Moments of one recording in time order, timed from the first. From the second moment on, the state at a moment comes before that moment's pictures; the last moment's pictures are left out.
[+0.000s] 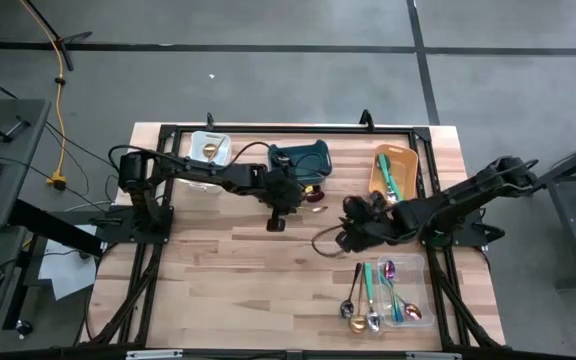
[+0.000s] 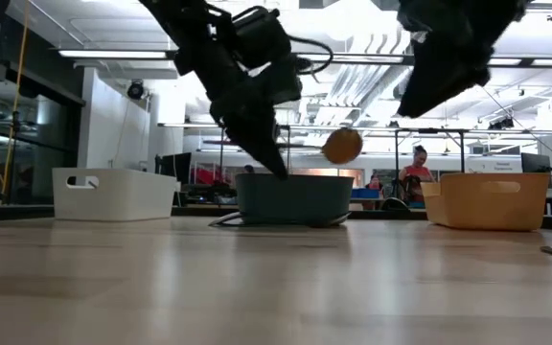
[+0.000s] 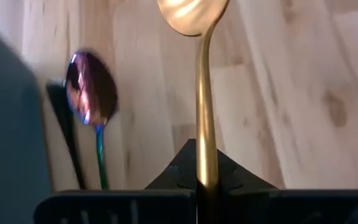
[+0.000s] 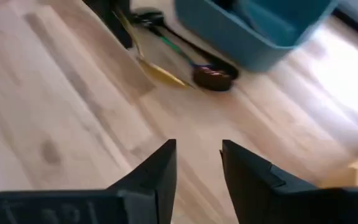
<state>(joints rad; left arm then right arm) 0.14 1.84 1.20 -0.33 0.15 0.24 0.35 1.37 0.97 -0.74 0.63 0.90</state>
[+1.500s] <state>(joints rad) 0.23 0.99 0.42 -0.25 -0.79 -0.57 0.27 1.33 0.37 0.31 0.81 0.89</state>
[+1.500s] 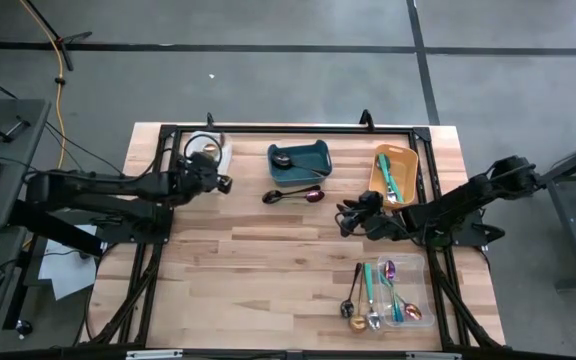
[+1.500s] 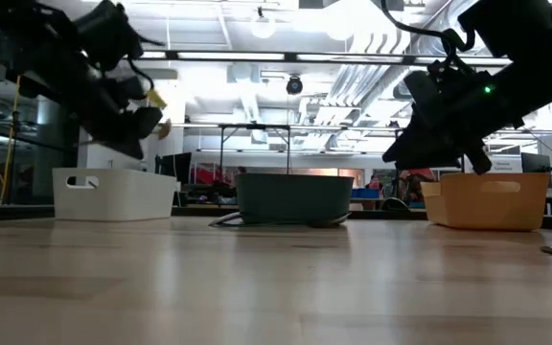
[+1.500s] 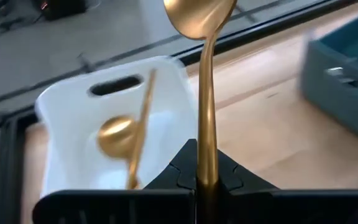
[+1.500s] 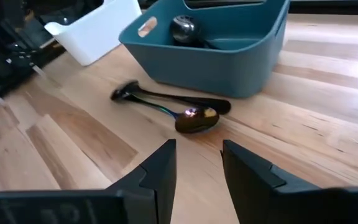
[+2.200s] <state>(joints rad) 0.46 0.99 0.40 -0.18 -0.64 -0.40 0.27 1.33 0.37 0.41 0.84 0.81</state>
